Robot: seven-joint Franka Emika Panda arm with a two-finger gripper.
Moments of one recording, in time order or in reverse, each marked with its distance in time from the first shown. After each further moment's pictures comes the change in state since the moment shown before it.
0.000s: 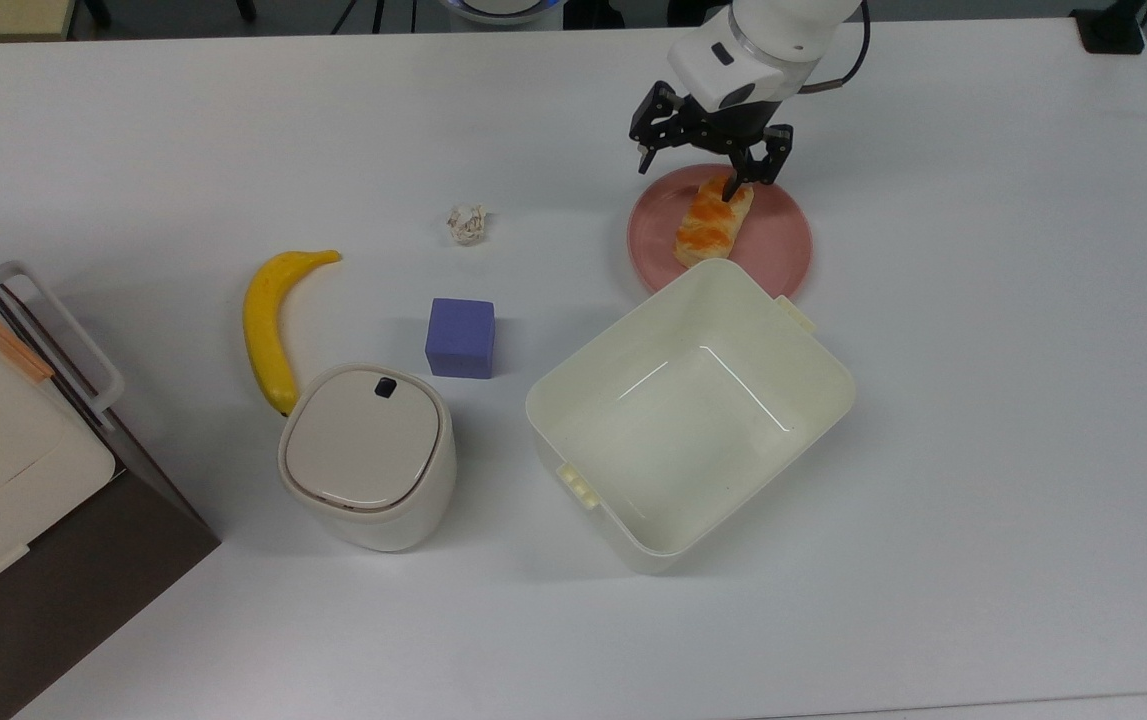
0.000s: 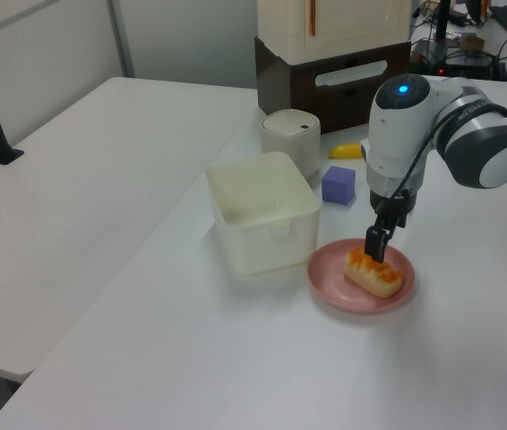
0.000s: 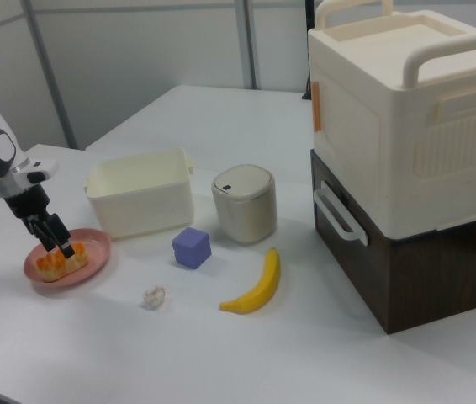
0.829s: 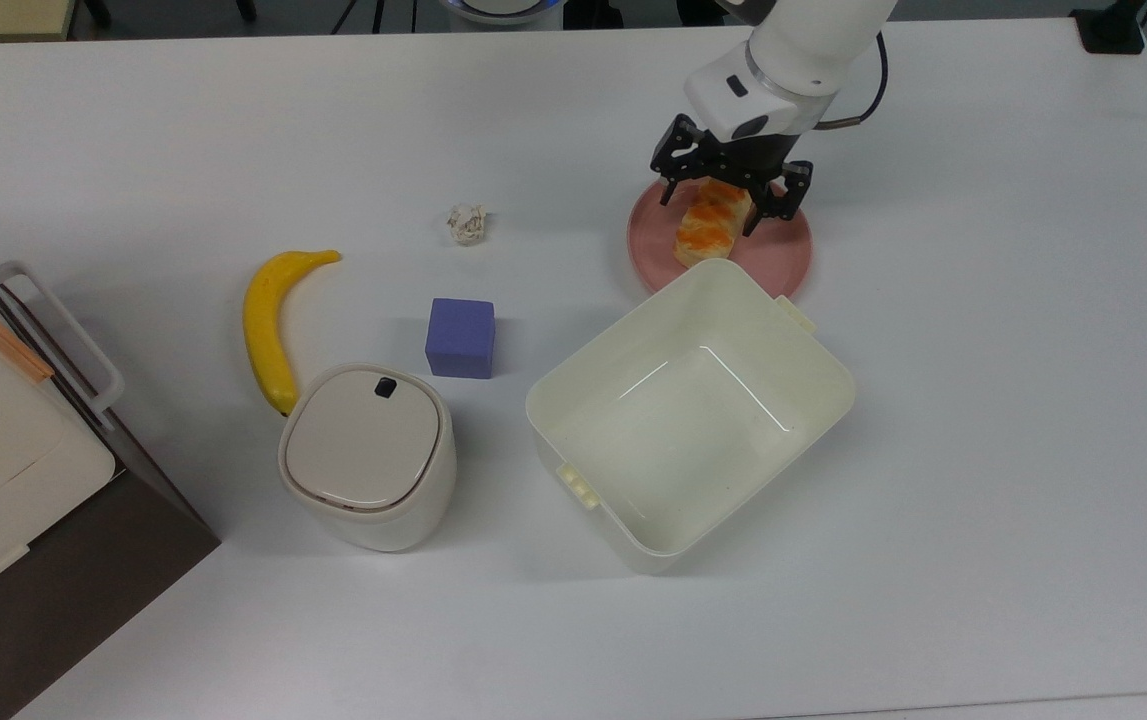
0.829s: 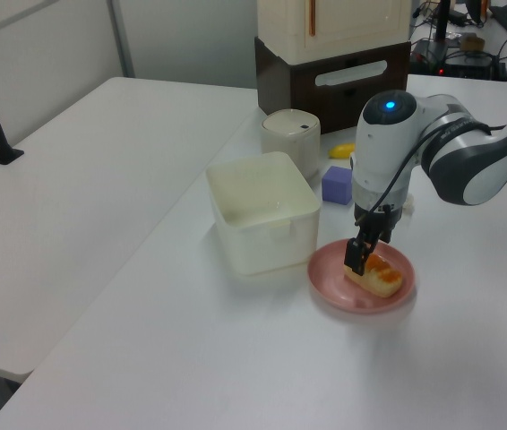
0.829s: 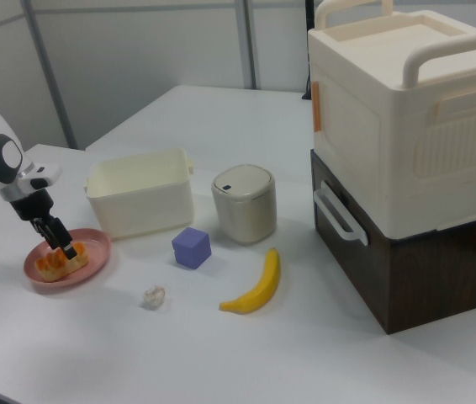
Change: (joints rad) arm 0.001 0.094 0.010 0.055 0.000 0.080 0.104
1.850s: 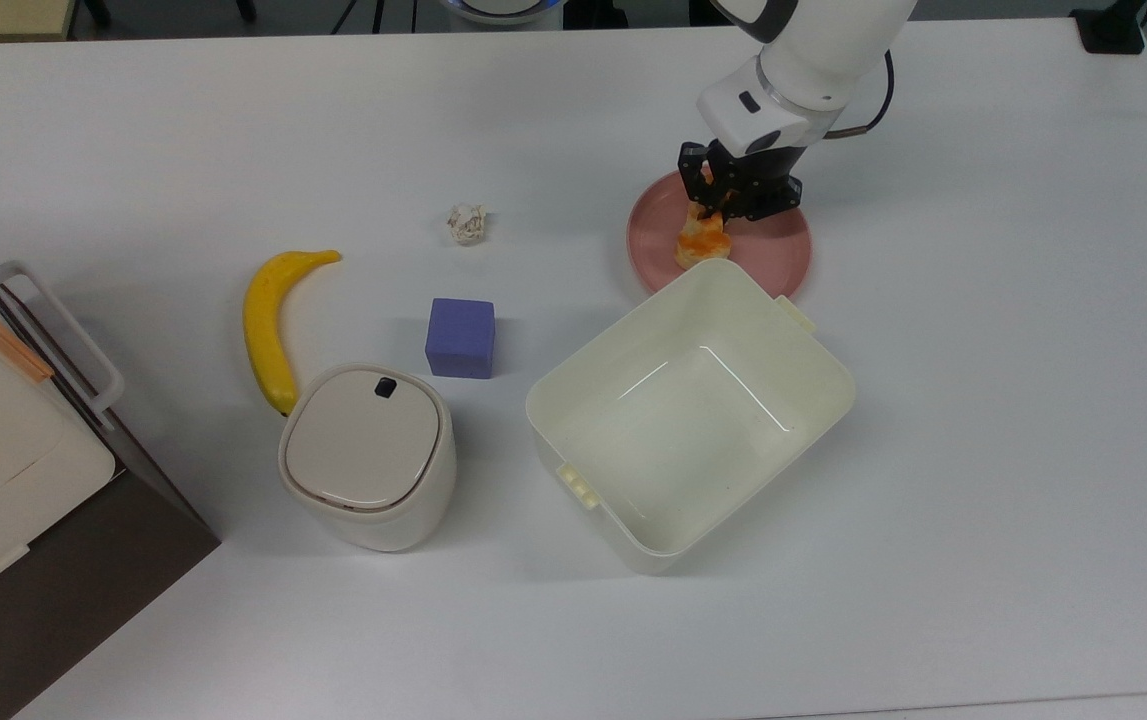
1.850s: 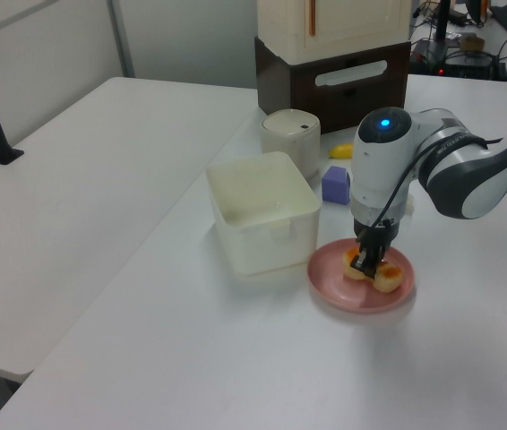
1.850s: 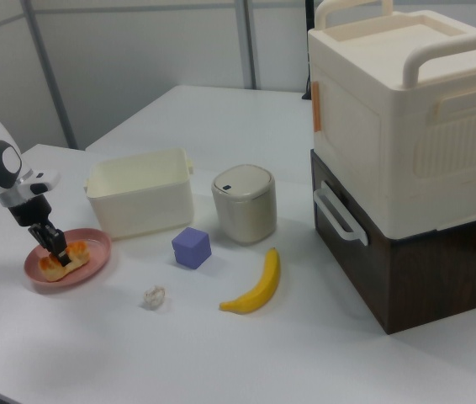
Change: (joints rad) arm -0.001 0.038 0.020 0.017 -0.002 -0.015 -0.055
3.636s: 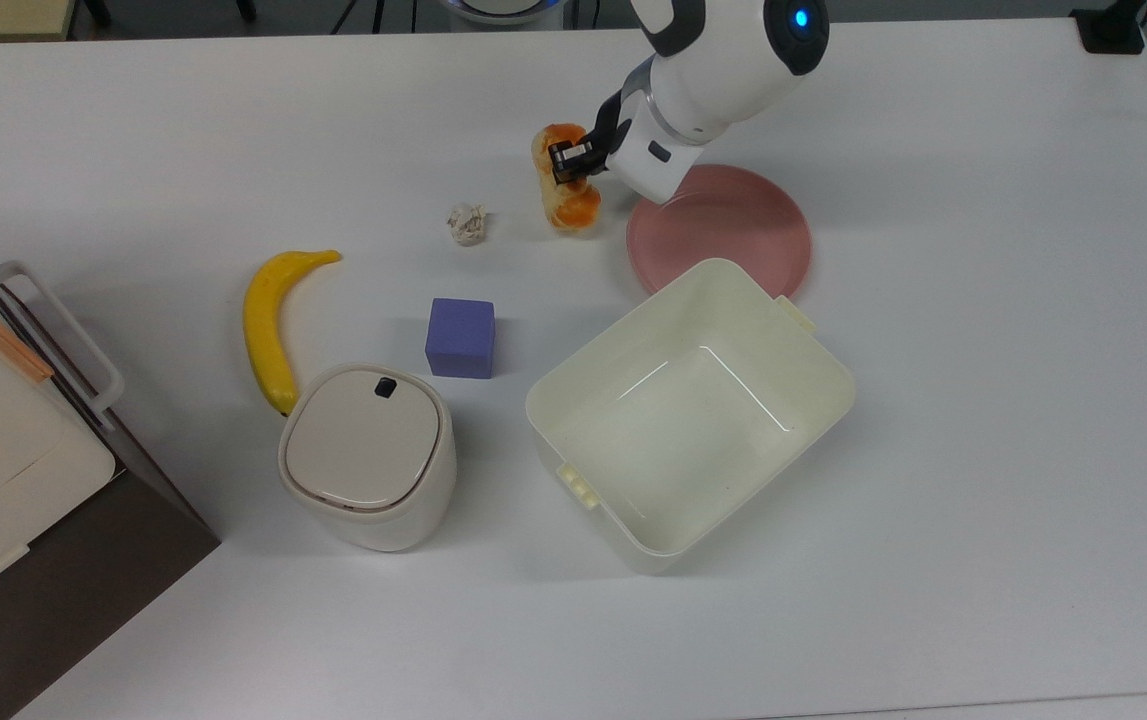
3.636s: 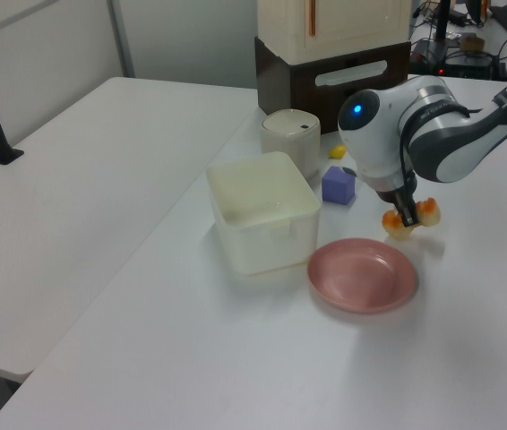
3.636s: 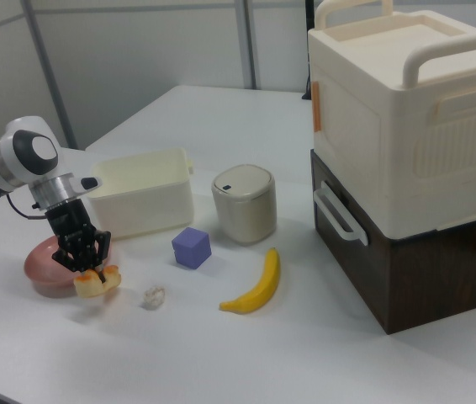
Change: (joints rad) arm -0.115 -0.029 -0.030 0.014 -0.096 -0.396 -0.799
